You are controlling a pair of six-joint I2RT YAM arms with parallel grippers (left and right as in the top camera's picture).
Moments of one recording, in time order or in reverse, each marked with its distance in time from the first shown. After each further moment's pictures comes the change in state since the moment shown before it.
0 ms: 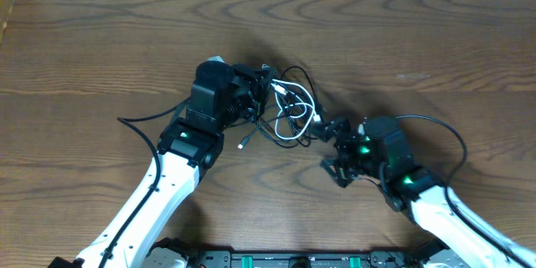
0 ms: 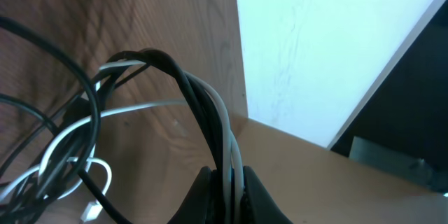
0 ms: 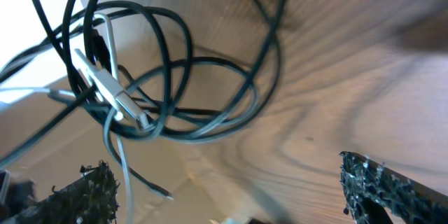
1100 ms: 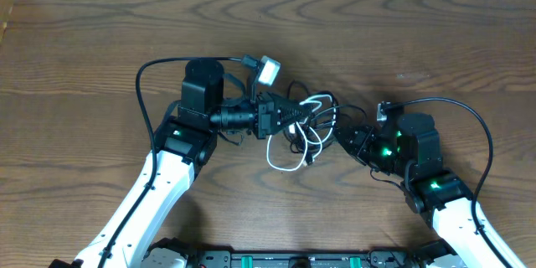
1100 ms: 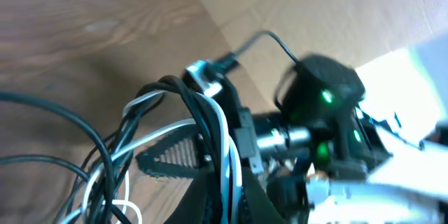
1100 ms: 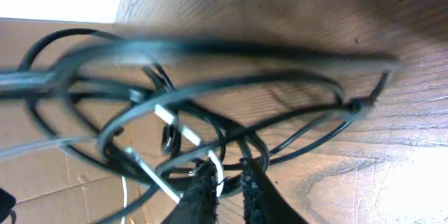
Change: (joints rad) left arm 0.058 0.000 0.000 0.015 0.805 1.134; right arm -0.185 -0.182 0.007 -0.136 -0.080 -0.595
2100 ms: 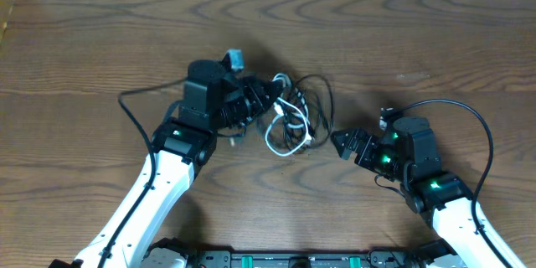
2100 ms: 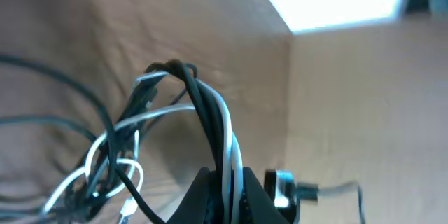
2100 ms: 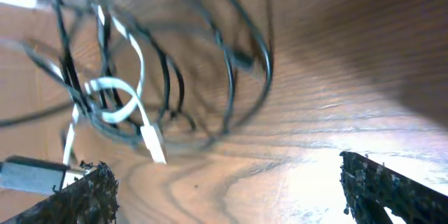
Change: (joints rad) left arm 0.000 0.000 0.000 -0.090 -0.492 -0.480; right arm 0.000 0.001 0.001 -0.156 0.136 -0.237
